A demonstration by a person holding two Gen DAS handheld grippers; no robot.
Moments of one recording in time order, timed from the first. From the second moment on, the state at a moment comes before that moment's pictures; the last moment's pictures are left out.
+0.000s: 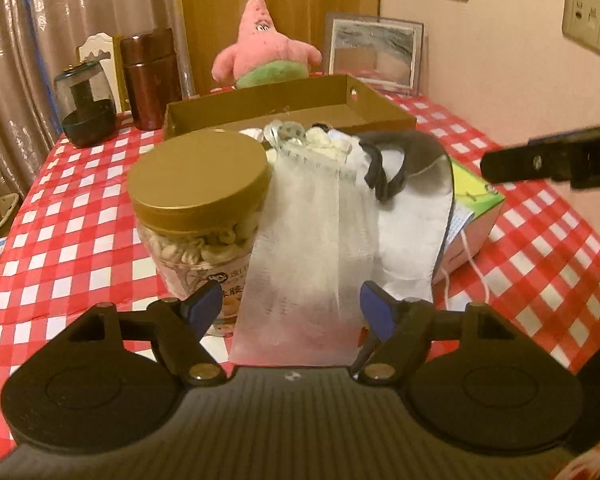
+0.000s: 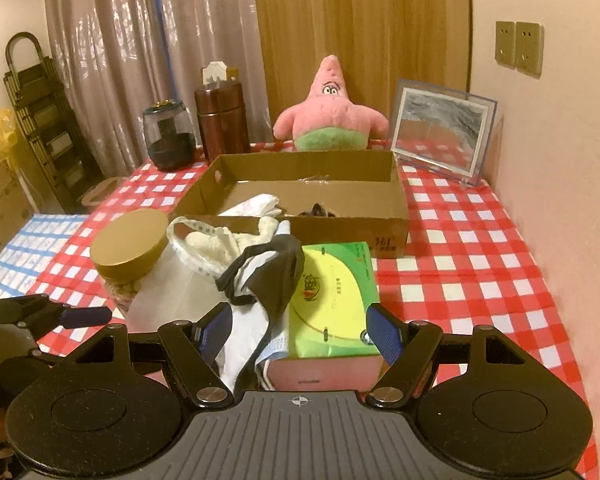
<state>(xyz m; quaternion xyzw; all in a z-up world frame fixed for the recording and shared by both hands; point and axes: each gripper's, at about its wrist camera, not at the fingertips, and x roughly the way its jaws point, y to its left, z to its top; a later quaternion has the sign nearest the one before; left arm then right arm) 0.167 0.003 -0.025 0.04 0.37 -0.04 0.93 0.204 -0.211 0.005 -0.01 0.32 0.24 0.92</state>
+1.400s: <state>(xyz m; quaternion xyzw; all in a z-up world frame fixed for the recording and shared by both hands) 0.161 0.004 -0.025 -0.01 0.37 -0.07 0.93 0.240 -0.173 -0.008 -0.03 0.34 0.28 0.90</state>
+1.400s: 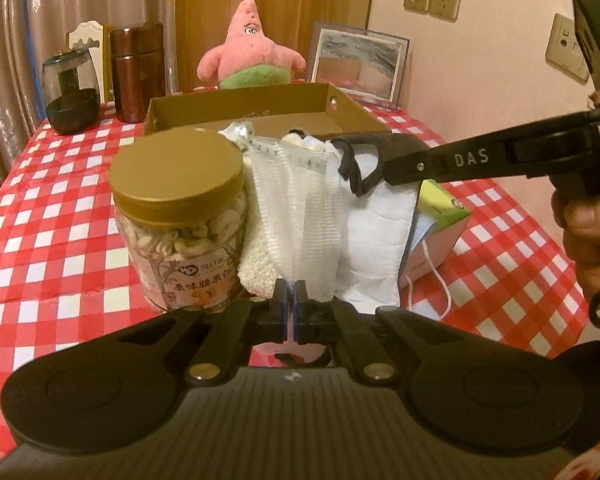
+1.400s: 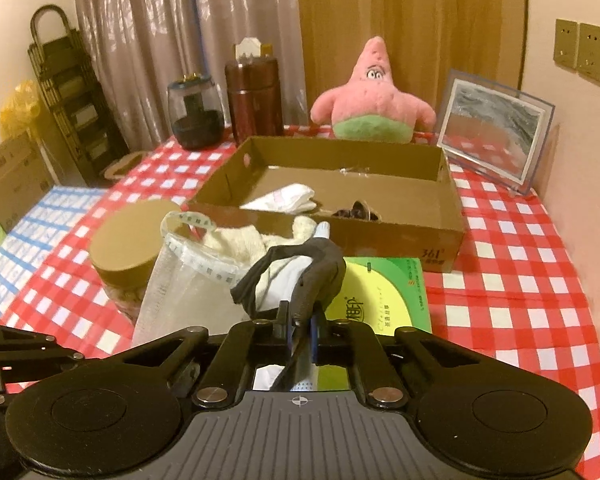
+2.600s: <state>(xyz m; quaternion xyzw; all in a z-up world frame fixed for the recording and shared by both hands) 0.134 0.002 0.068 0.01 0.29 -0.09 0.95 0.179 -0.234 0.109 0.02 0.23 0.27 0.93</state>
